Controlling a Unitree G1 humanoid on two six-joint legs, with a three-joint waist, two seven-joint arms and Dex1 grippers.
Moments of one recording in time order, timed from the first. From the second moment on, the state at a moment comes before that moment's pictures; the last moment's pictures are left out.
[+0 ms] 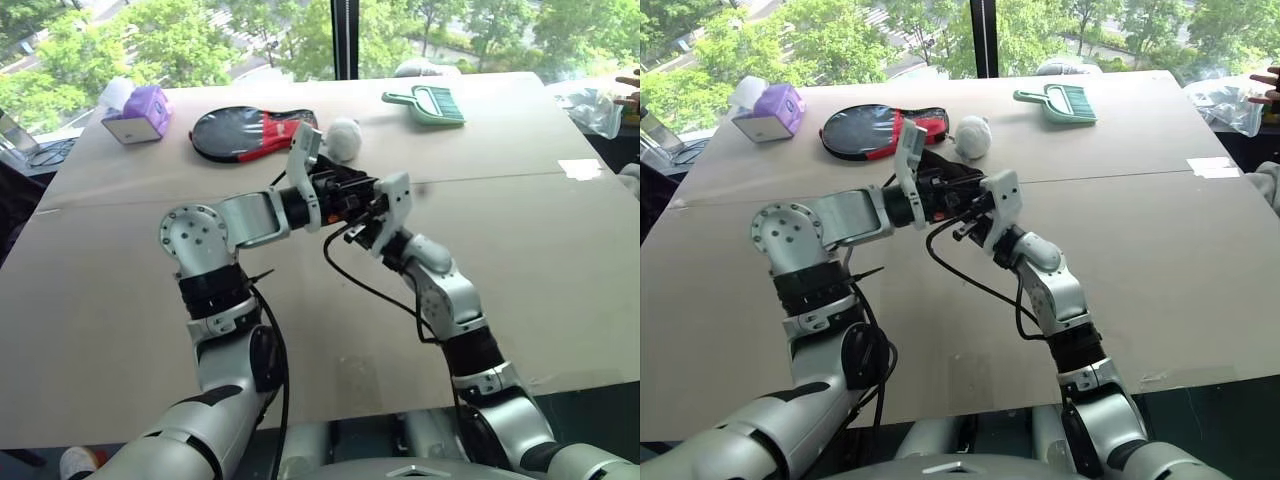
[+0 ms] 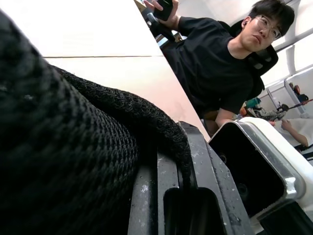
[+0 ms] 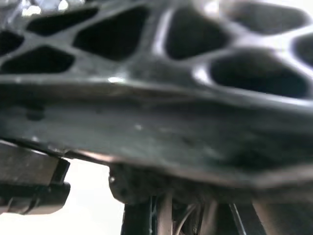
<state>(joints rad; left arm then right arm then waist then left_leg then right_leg) -0.88 0.08 0.50 -0.02 -1.02 1.58 -0.08 -0.56 0.05 0.22 0.19 0.24 0.12 0.54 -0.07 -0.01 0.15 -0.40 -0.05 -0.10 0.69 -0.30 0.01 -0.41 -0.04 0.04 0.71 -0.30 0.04</state>
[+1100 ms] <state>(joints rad) -0.94 0.17 0.35 0.11 -0.85 1.54 -0.16 -0.53 -0.17 0.32 0.19 0.06 0.04 0.74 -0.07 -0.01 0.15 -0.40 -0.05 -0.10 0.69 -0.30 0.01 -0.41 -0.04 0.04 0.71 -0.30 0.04</state>
